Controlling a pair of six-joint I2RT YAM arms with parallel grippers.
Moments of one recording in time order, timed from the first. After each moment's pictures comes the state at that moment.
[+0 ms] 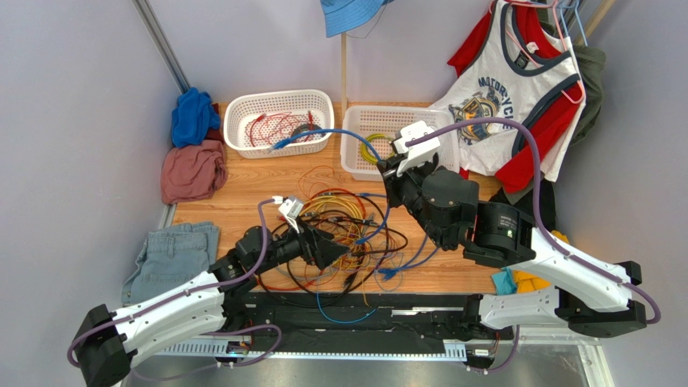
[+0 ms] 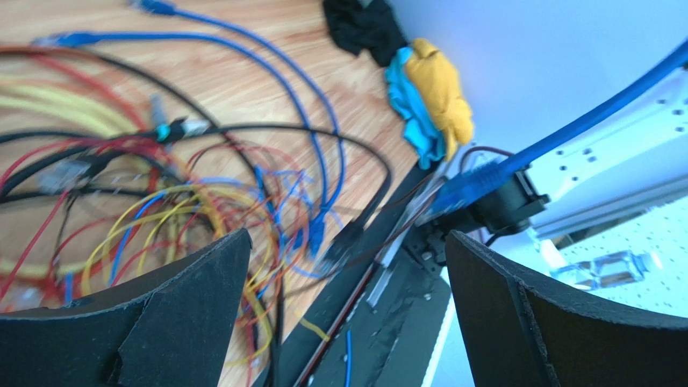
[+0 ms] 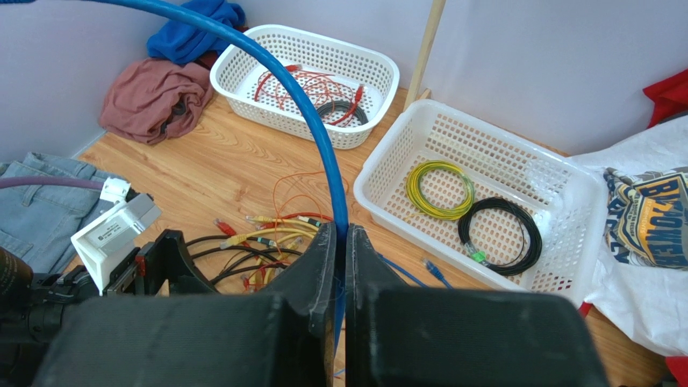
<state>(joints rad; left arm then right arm) -0.88 0.69 0.31 0.27 0.15 -0.68 1.27 1.12 1.53 -0.57 0.79 0.09</state>
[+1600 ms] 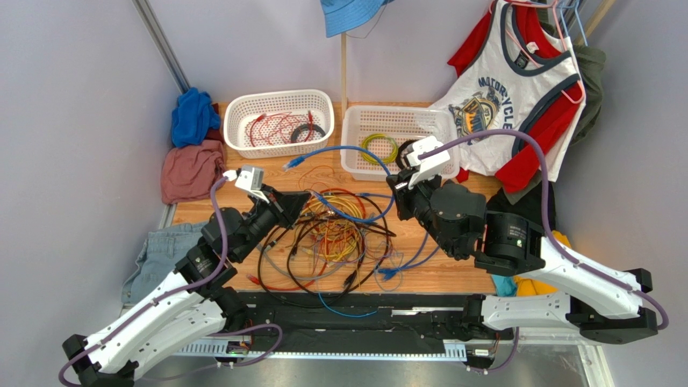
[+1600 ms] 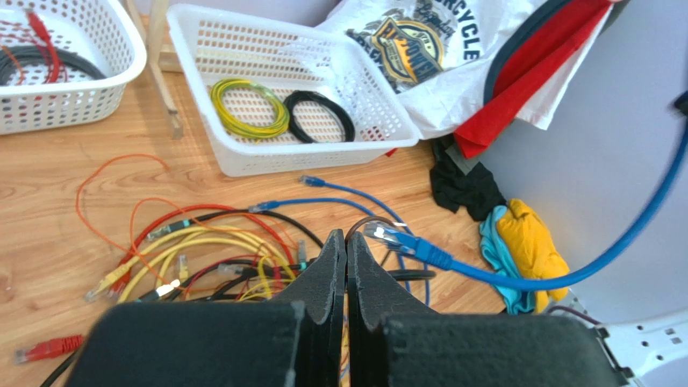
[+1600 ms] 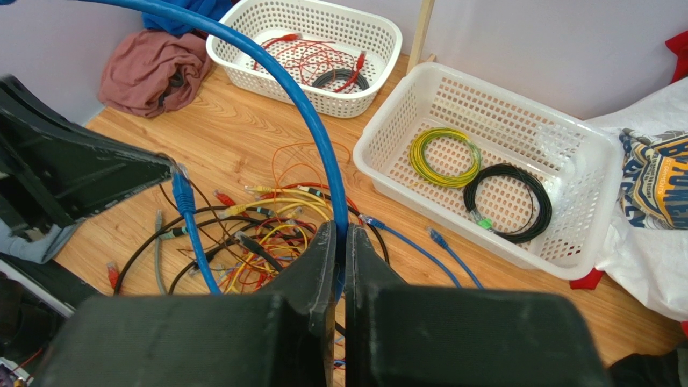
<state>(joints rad) -0.79 0.59 0.61 -0.01 -0.18 -0.51 1.27 1.02 1.40 -0.61 0.76 0.16</state>
